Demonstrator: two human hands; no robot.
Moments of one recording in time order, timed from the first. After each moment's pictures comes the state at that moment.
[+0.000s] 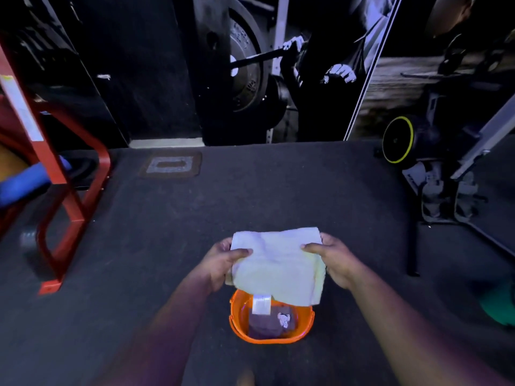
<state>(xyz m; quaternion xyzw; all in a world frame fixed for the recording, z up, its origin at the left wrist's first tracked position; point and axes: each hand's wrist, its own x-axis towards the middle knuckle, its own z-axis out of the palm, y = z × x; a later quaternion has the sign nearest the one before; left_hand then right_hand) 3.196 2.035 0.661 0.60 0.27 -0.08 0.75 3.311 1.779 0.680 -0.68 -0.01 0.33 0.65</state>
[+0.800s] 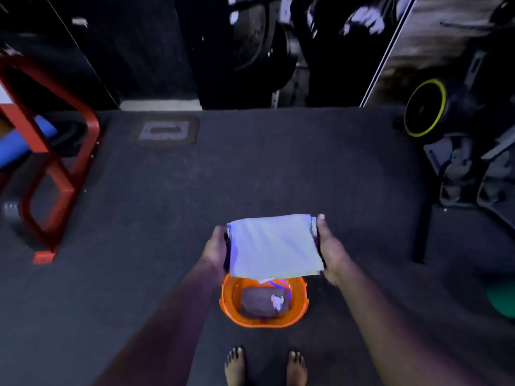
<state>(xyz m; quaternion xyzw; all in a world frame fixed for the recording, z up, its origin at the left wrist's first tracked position) 3.311 2.017 0.613 0.49 0.47 -0.05 0.73 3.416 1.799 0.621 -0.68 0.18 0.35 0.61</state>
